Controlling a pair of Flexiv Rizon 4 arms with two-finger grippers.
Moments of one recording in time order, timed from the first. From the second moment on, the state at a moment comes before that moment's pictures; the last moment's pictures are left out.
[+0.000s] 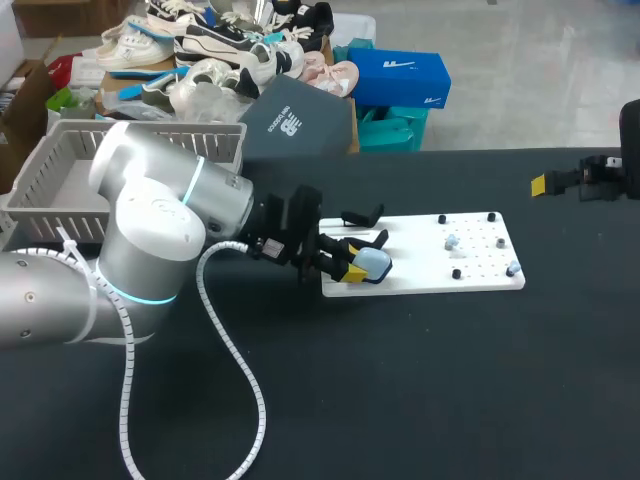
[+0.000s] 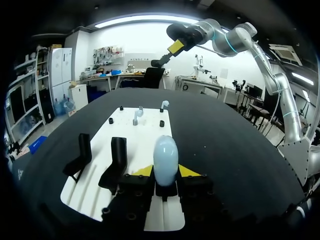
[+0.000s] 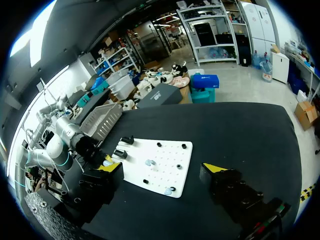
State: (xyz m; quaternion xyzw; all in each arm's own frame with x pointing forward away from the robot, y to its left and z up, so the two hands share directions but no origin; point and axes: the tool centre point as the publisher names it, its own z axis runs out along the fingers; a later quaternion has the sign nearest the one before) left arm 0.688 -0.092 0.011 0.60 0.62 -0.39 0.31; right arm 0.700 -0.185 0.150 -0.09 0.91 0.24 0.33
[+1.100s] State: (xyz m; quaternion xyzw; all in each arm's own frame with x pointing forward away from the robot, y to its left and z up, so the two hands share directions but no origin) left arm 0.708 -0.085 0.037 0.56 0.62 -0.41 0.36; right arm 0.700 -0.185 0.150 -0.09 0.91 0.24 0.33
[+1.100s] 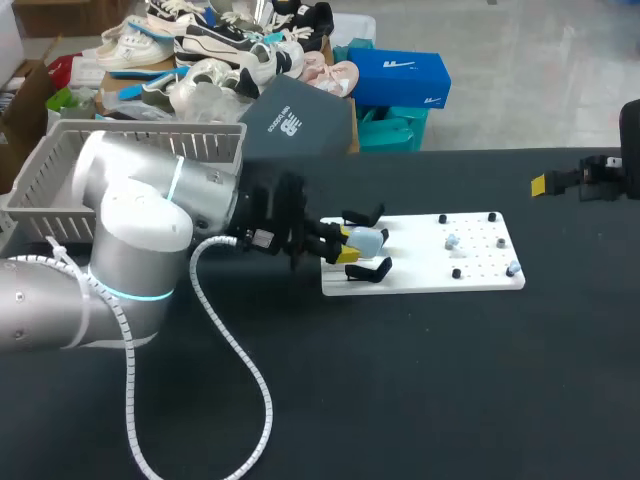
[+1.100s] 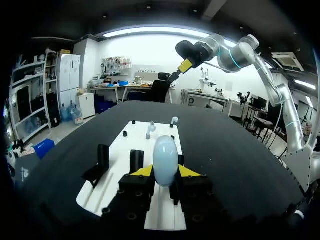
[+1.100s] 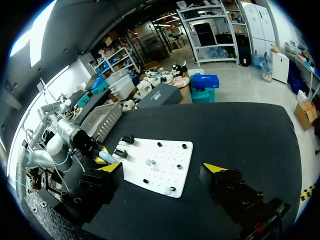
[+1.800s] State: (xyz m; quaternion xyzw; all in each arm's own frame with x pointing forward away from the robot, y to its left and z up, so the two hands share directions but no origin) left arm 0.697 -0.085 0.100 0.55 0.56 -0.42 0.46; right arm 0.691 -0.162 0.145 -0.13 0.91 0.24 0.31
